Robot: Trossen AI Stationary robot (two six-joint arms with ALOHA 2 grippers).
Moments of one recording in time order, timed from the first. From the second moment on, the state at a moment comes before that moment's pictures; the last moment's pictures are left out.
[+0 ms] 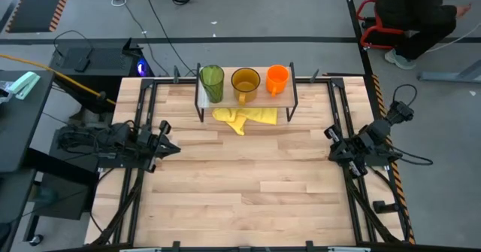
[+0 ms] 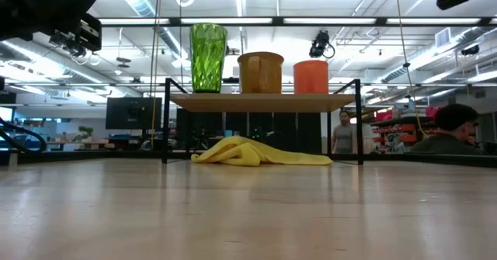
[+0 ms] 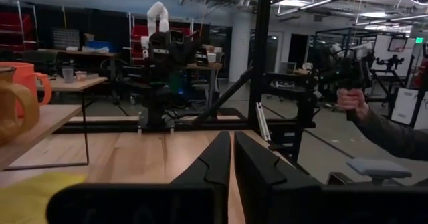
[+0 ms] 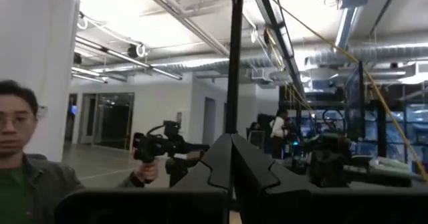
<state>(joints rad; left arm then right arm) -0.16 0.01 0.07 0.10 0.03 -0.07 0.61 0.00 0.04 0.38 0.10 -0.13</state>
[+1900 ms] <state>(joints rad) -0.16 0.01 0.01 0.02 -0.03 0.07 0.27 0.00 0.04 -0.05 0.21 -0.05</state>
